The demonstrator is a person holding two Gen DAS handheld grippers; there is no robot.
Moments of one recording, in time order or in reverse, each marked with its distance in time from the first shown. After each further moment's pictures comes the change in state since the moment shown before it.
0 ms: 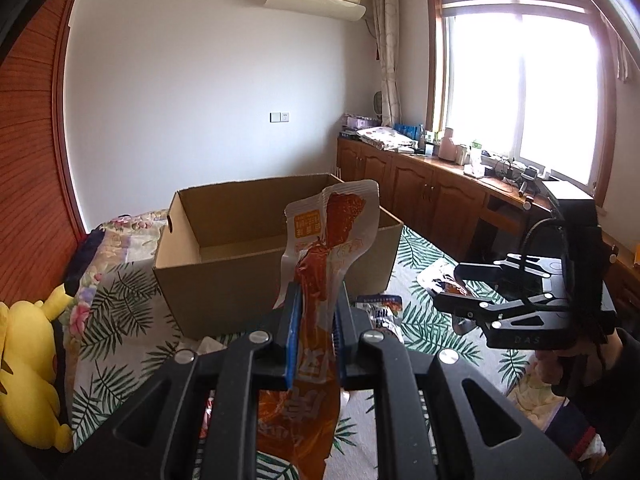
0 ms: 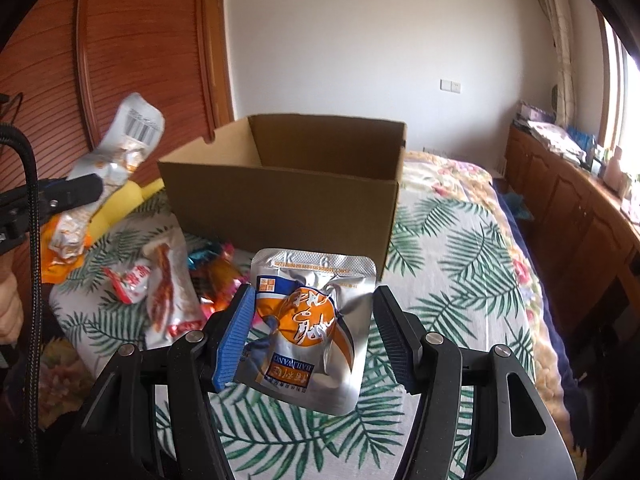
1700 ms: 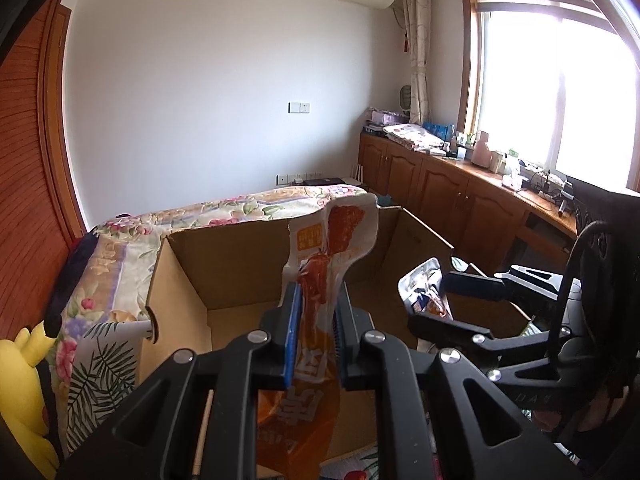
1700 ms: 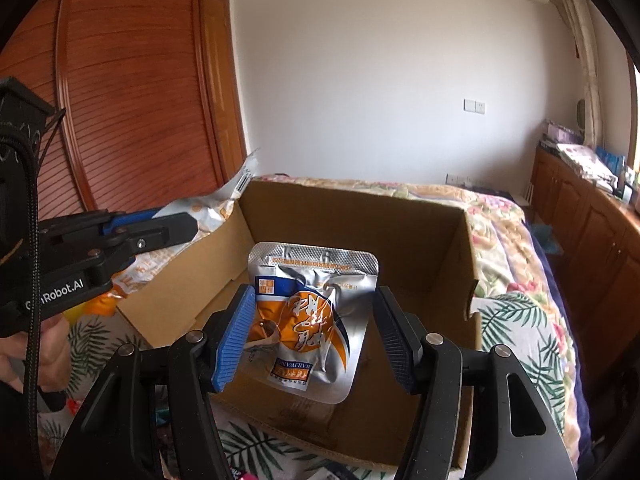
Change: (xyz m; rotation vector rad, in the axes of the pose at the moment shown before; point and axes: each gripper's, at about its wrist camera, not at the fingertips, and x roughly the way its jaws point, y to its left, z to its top) left arm 0.163 0.070 0.086 -0.038 0.048 0.040; right arm 0.122 -0.014 0.108 0.006 -0.057 0.068
